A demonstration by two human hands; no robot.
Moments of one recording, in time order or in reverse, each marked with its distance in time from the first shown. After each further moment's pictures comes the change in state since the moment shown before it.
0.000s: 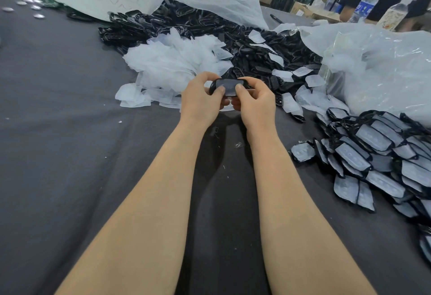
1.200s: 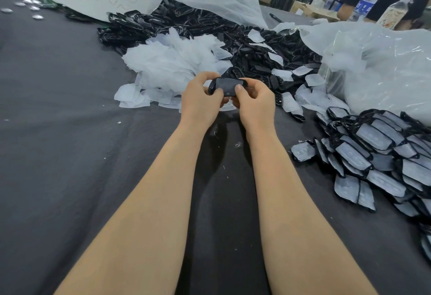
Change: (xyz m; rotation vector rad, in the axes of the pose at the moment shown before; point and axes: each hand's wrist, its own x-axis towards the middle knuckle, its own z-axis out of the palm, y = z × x) left_hand 0.002 -0.004 0.002 -0.026 0.008 -0.007; right_hand -0.001 0.000 0.003 -0.045 0.020 0.001
